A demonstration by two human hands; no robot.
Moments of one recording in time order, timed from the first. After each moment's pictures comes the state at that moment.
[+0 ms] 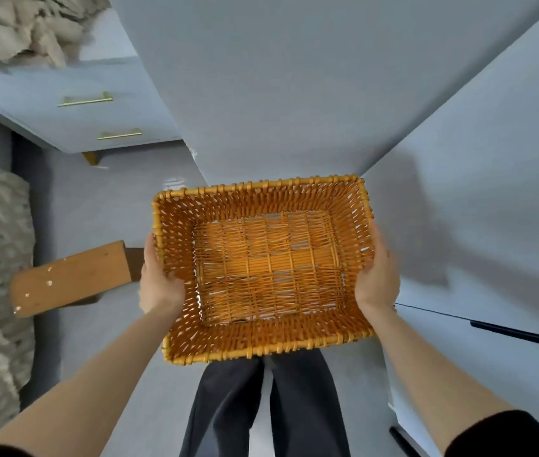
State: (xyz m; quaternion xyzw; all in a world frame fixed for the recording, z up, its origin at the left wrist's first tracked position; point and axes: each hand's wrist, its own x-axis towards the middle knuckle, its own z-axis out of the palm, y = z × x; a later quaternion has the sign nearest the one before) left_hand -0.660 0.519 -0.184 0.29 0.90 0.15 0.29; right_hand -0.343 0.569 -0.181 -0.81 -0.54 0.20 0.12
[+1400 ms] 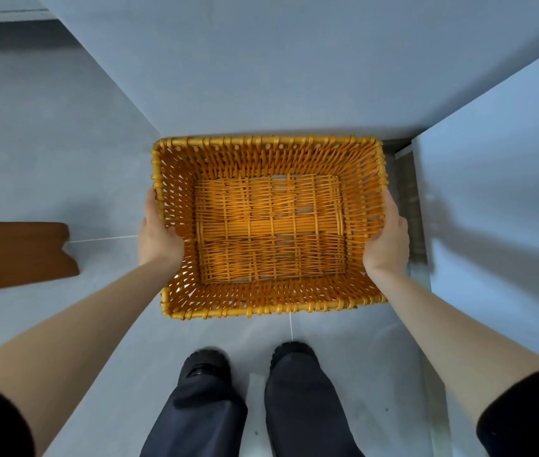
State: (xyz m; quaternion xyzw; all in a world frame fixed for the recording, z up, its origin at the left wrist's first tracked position) left_hand -0.627 0.612 -0.544 0.32 0.88 0.14 0.32; right_hand -0.317 0.665 -0.541 -0.79 -0.54 0.28 0.11
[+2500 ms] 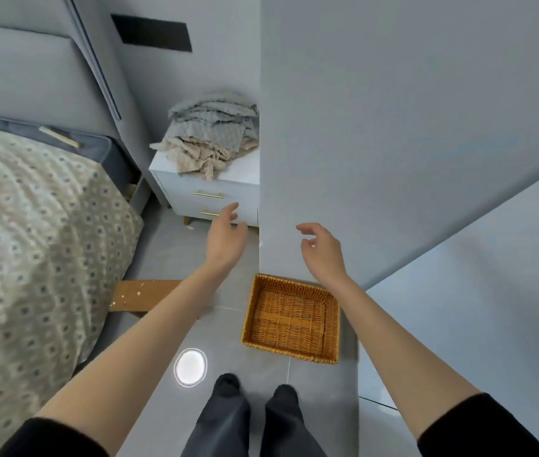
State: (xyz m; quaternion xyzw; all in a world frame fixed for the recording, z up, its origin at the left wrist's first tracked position) left_hand -0.644 0.593 0.143 0.30 0.79 0.41 0.34; right_hand -0.478 0.654 0.119 -0.53 -0.71 0.43 0.19
